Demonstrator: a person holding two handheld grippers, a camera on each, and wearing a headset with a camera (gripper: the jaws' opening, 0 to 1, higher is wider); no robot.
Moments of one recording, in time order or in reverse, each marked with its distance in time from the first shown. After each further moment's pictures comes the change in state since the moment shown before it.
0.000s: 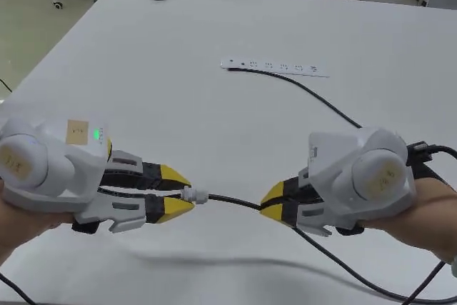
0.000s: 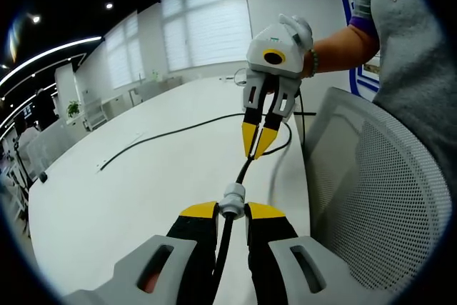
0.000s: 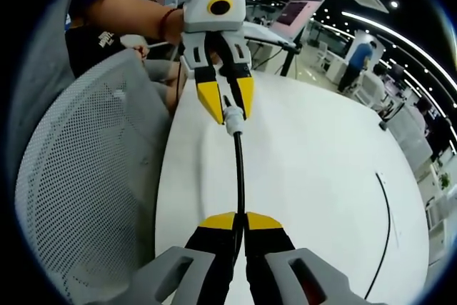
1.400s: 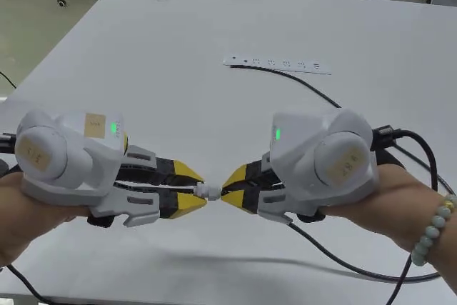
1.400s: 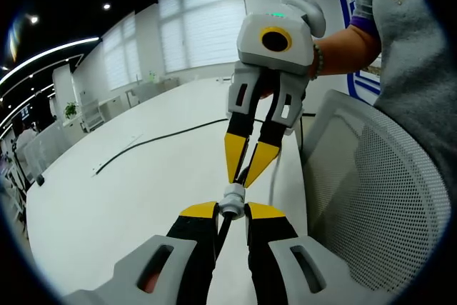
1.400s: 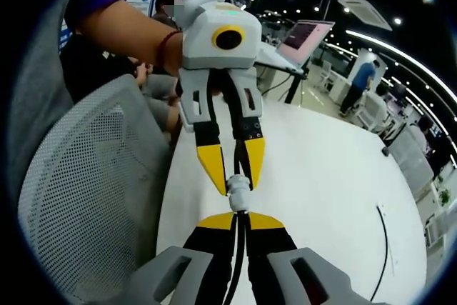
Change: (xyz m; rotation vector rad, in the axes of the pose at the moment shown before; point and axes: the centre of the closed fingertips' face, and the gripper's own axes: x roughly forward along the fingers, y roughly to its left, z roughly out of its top) left arm 0.009 -0.005 0.008 0.004 -0.004 -0.016; right arm 0.017 0.007 0.061 -0.058 -0.113 0.004
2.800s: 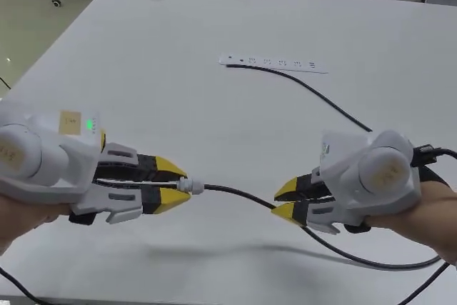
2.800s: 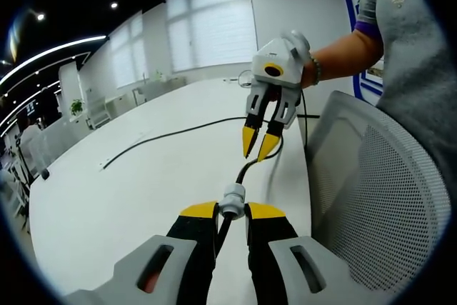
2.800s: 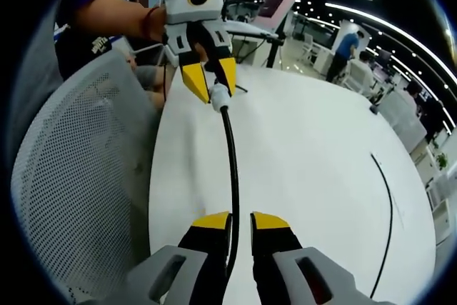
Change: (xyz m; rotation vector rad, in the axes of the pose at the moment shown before) left arm -0.011 0.008 -0.007 -0.023 -0.004 0.036; right arm -0.025 -0.008 -0.073 0.140 0.099 -0.051
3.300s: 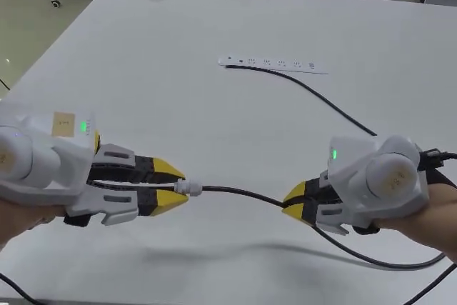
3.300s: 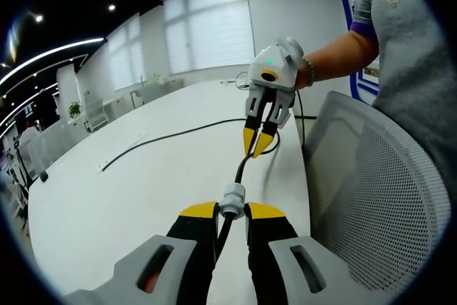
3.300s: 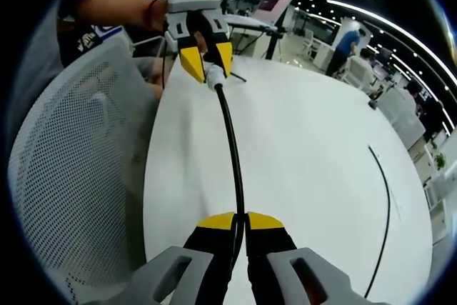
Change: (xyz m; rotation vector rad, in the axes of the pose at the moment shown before) left arm -0.004 0.001 0.000 0.008 -0.014 -0.014; right arm -0.005 -0.008 -0.026 -0.006 0.058 -0.012
